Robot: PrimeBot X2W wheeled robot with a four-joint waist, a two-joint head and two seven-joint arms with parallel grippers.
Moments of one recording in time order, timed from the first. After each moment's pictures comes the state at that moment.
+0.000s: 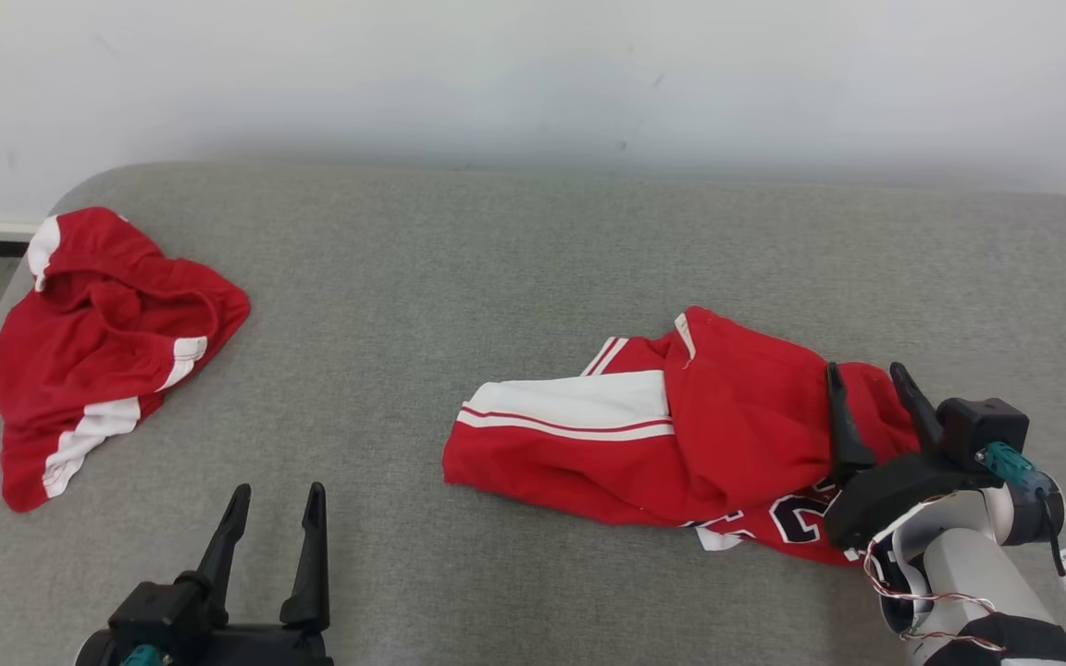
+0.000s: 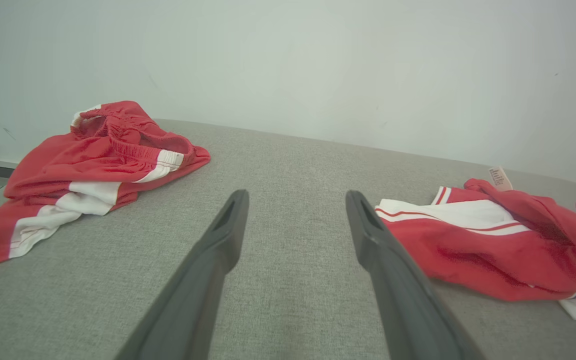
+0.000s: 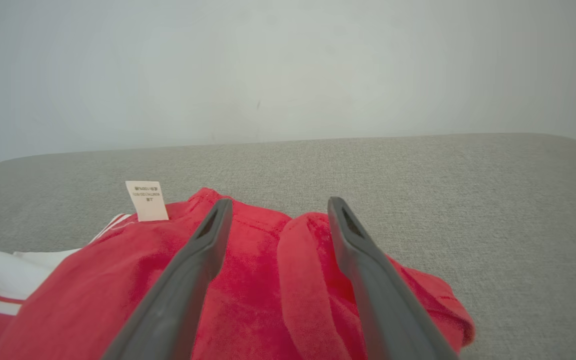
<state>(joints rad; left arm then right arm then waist) -0.07 0.05 -0.04 0.20 -0.20 -0.10 -0.26 -0.49 -0.10 -0.01 0.77 0.16 0.13 -0.24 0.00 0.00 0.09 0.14</state>
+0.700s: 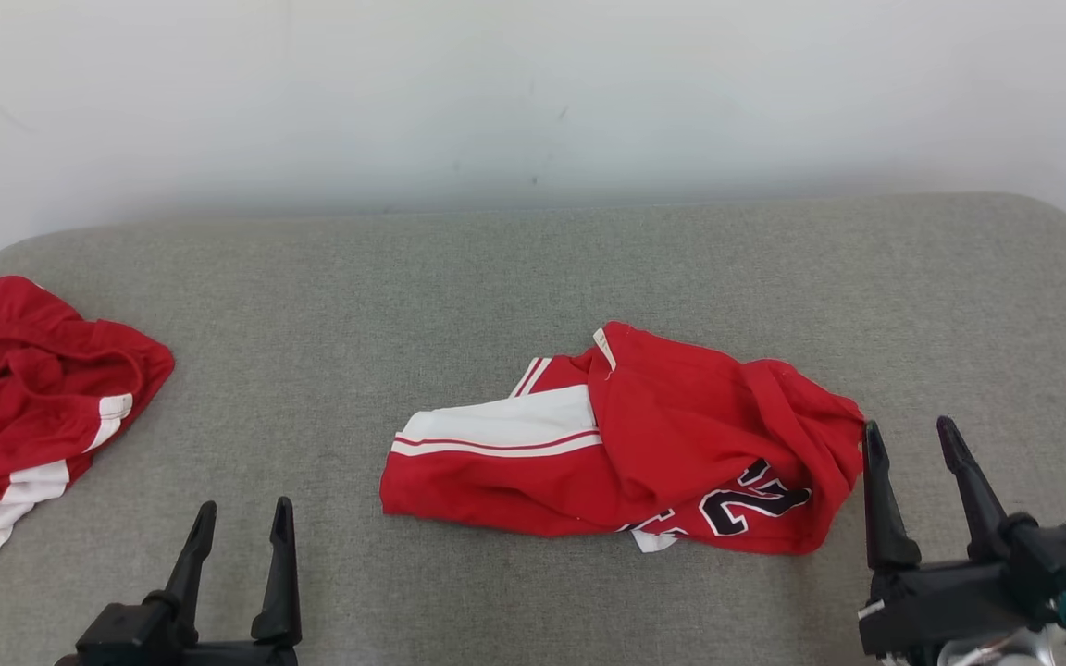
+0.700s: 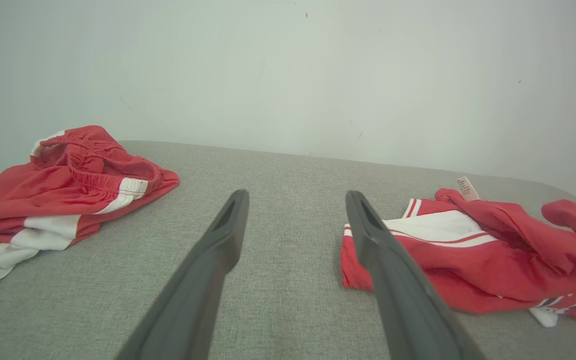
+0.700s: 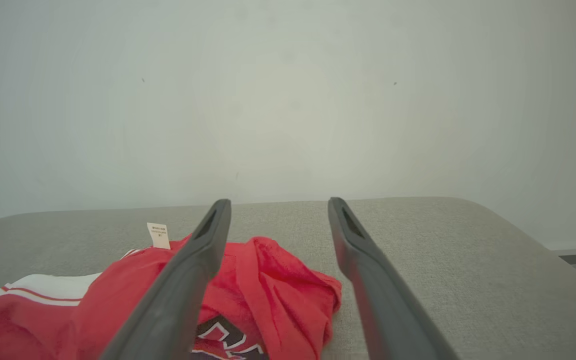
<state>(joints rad) -0.03 0.05 0.02 0.17 -0.18 -0.10 -0.26 -0.11 -0.11 -0.01 0.20 0.16 0.13 -0.26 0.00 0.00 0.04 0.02</state>
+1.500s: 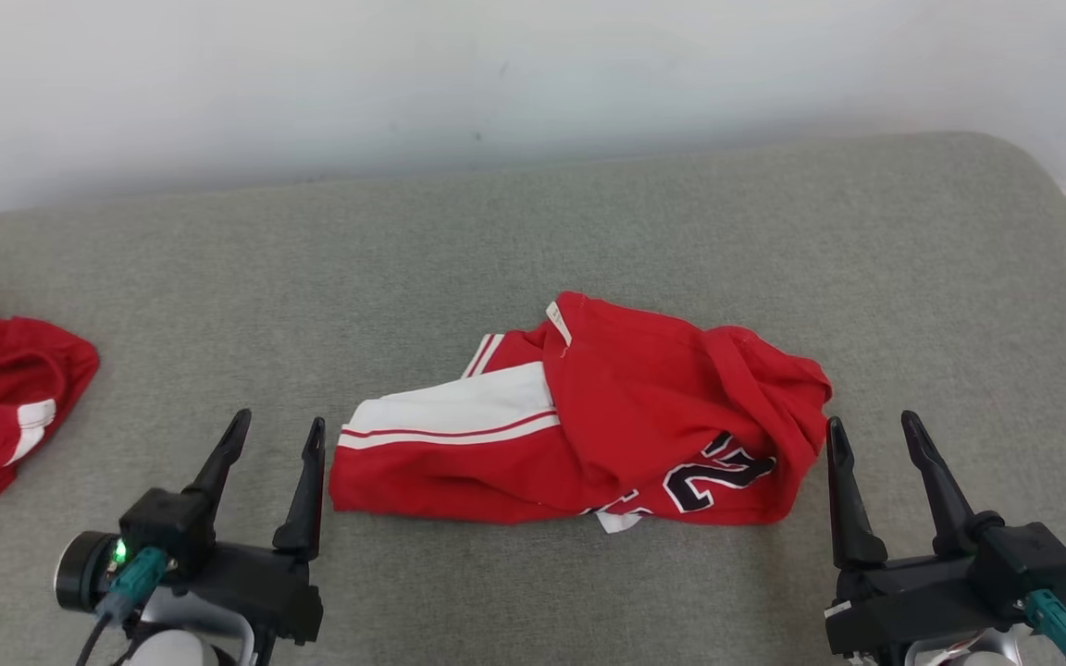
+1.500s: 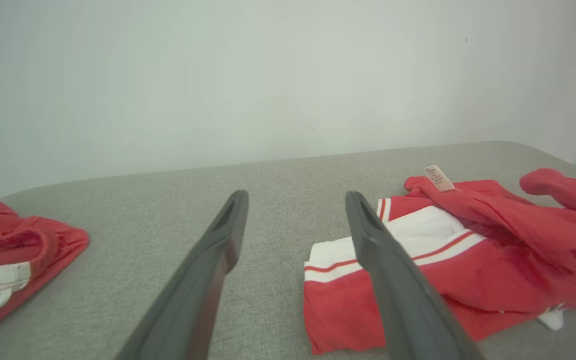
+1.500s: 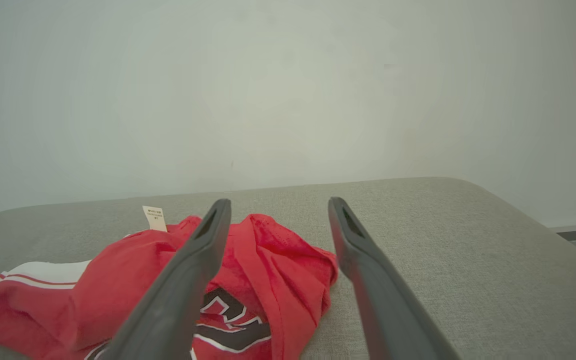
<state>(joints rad) -0.24 0.14 -0.09 0.30 -0.16 -0.12 -0.26 -0.09 -0.07 0.03 0.14 0.14 0.13 -0.26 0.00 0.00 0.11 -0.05</state>
